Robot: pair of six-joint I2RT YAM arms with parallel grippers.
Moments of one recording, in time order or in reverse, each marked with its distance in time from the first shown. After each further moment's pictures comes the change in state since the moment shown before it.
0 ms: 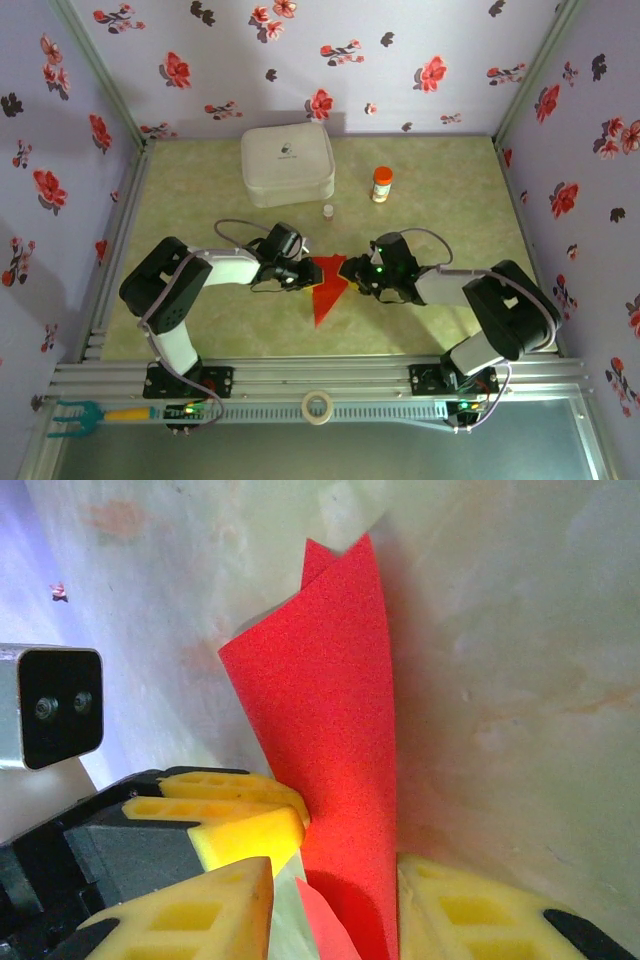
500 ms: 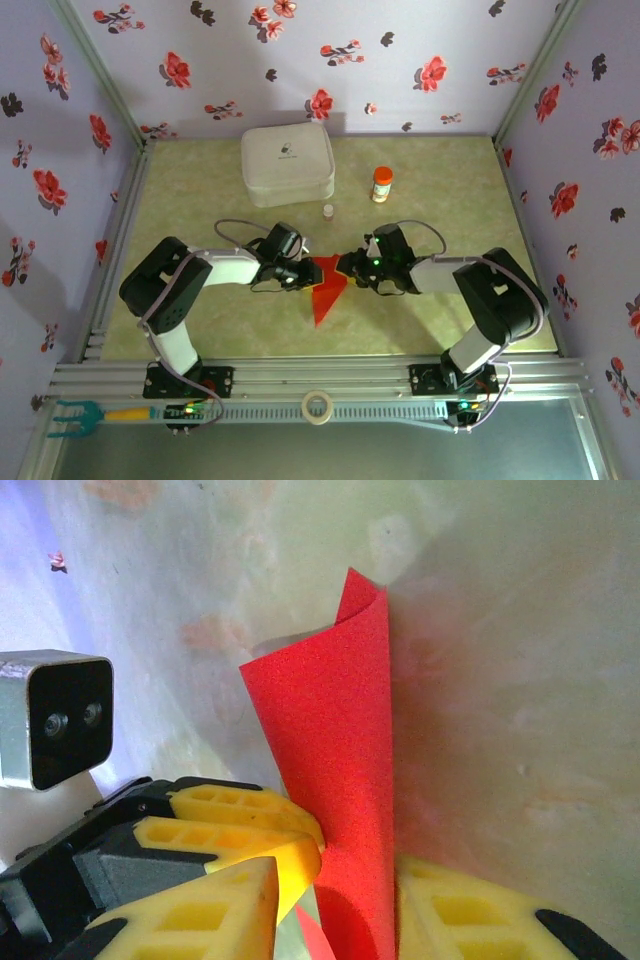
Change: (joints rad) left arm 0.000 0.000 0.000 -0.001 0.000 0.000; right arm -0.033 0.097 0.090 -0.032 -0.084 -0.098
